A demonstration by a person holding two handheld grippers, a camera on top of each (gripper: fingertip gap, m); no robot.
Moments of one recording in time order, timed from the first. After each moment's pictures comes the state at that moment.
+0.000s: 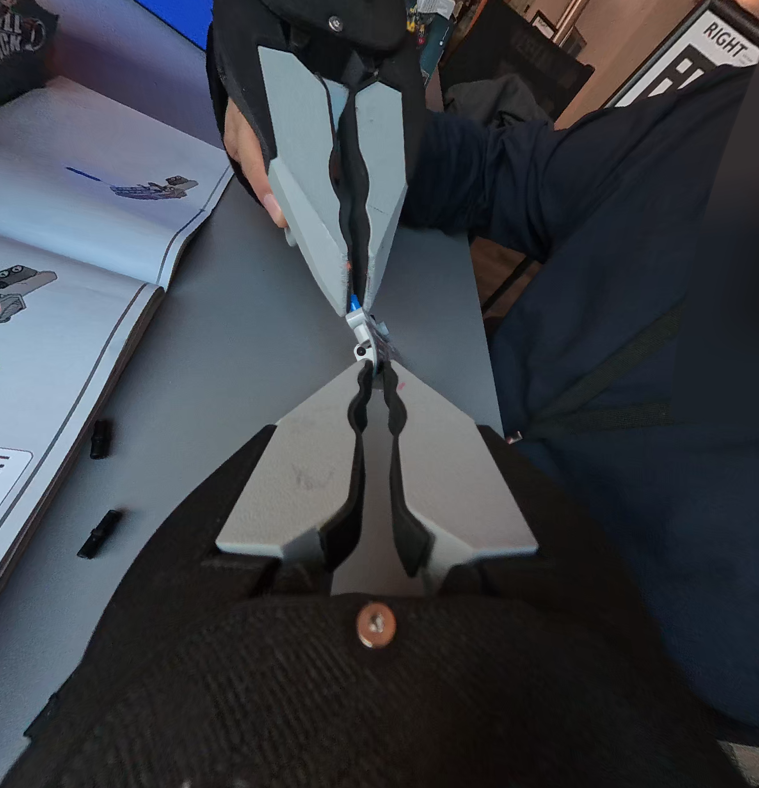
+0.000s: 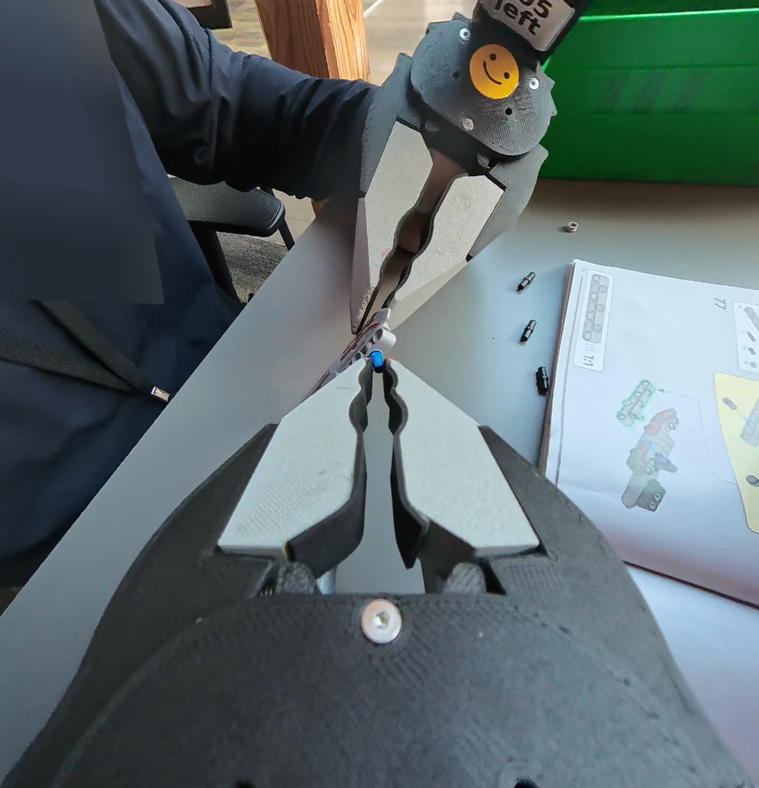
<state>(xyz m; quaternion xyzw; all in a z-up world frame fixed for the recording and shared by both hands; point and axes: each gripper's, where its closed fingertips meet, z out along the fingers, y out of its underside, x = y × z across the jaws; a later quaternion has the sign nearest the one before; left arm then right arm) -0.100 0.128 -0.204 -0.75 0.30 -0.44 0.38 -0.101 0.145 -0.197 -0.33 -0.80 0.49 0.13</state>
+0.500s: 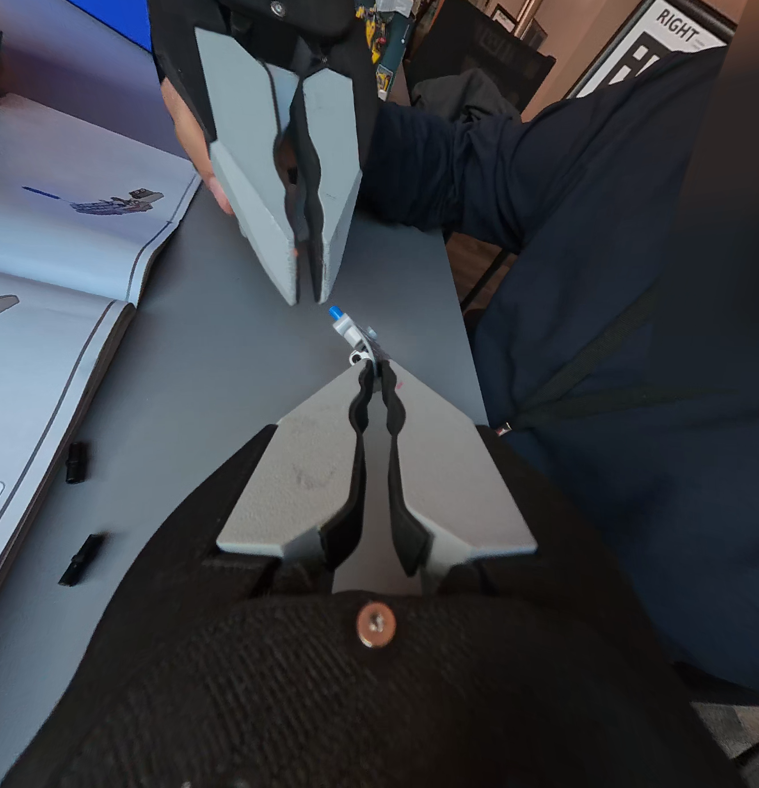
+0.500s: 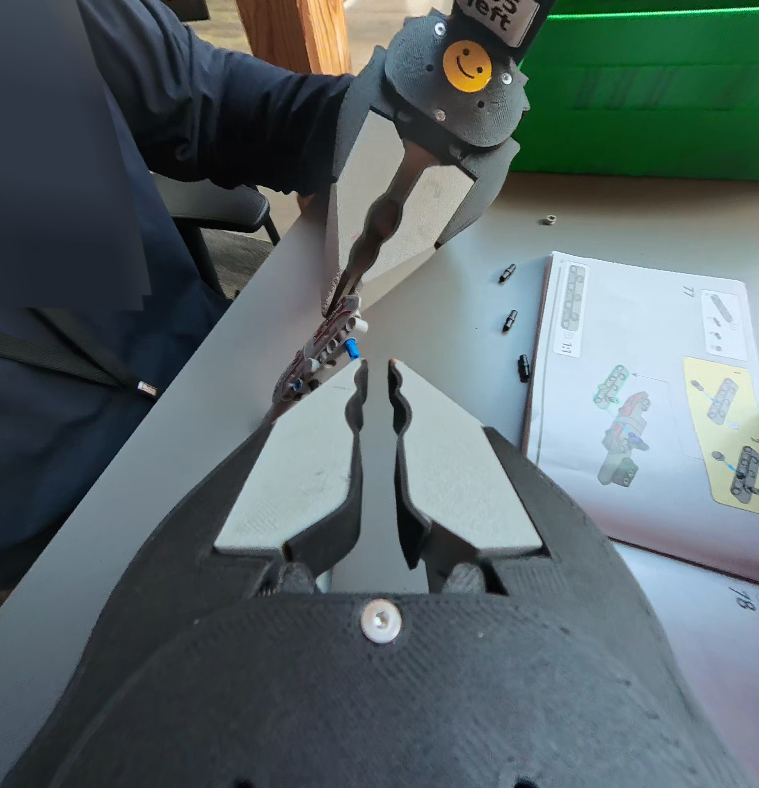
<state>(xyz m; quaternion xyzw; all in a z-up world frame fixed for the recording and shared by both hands) -0.095 0.119 -0.199 -0.73 0.33 -0.46 0.38 -0.100 0.156 -0.195 -0.34 -0.80 0.48 0.14</state>
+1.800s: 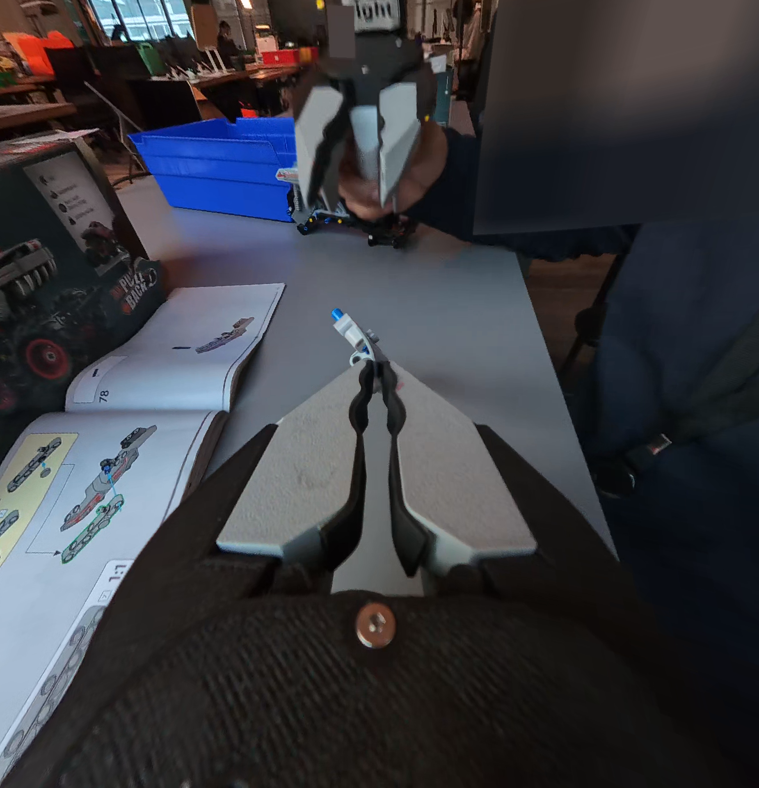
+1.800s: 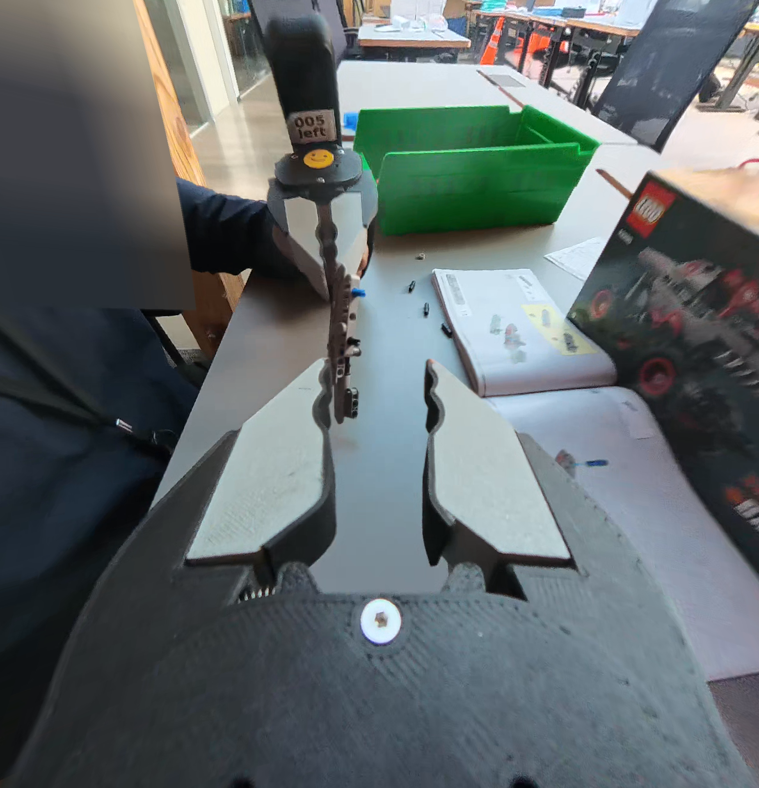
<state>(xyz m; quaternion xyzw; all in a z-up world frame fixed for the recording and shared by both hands) -0.080 0.130 -0.177 -0.68 0.40 -0.29 0.55 -0.014 0.194 -0.143 -0.44 -0.67 0.49 0.33</state>
